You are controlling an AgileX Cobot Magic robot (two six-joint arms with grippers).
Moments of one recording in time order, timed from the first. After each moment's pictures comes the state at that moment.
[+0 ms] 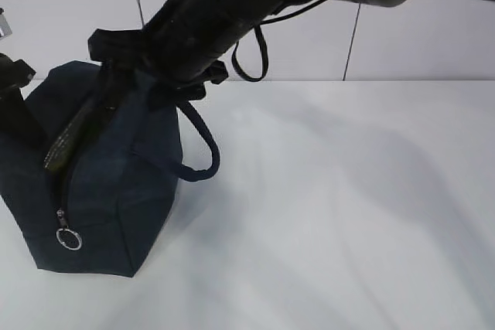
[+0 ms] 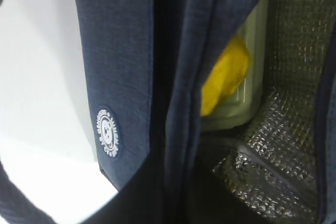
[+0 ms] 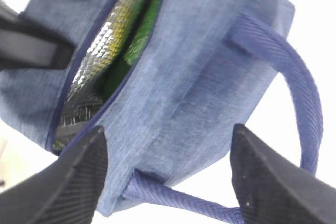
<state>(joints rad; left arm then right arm) 0.05 1.74 -1.25 -0.56 1.15 0.33 0.62 2.08 -1.85 0.65 0.86 -0.15</state>
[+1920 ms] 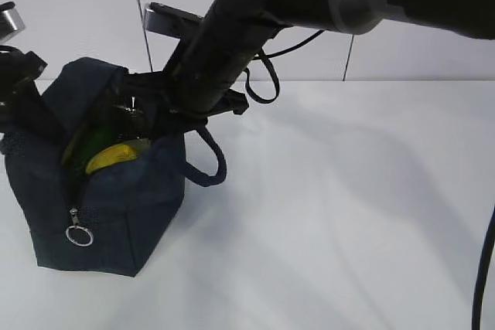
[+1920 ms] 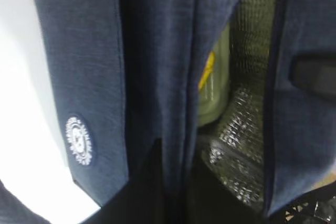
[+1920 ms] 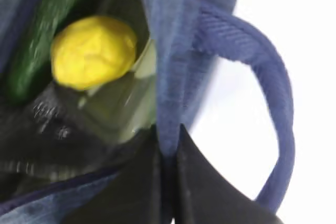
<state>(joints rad) 0.03 1.74 -1.25 -0.65 1.17 0.38 0.62 2.16 -1.87 0.44 0.91 0.11</state>
